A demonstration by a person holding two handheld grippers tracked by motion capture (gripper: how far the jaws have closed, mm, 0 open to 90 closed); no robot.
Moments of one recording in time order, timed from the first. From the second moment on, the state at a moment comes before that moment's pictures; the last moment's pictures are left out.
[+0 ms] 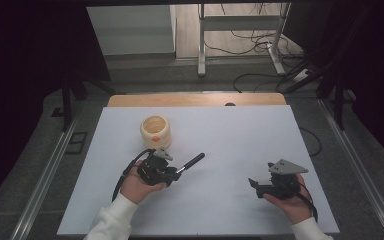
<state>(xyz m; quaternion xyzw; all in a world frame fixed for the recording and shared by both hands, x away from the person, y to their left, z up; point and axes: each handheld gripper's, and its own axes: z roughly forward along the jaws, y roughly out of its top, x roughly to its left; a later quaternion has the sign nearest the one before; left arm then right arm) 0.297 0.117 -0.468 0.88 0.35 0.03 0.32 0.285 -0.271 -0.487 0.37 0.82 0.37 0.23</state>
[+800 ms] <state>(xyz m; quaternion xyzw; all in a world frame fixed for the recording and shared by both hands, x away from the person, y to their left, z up) 0.299 0.112 -0.468 0.88 0.34 0.02 0.32 0.292 -0.223 -0.480 0.31 0.85 0.37 0.24</state>
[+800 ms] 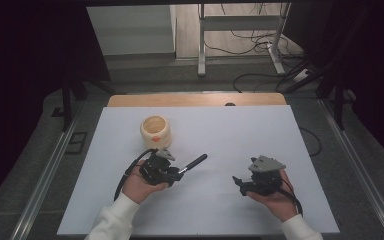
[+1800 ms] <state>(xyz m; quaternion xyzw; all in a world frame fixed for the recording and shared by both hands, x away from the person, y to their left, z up) 0.298 0.105 -0.471 0.89 0.33 0.02 0.31 0.300 -0.177 -0.483 0.25 0.87 0.34 0.25</state>
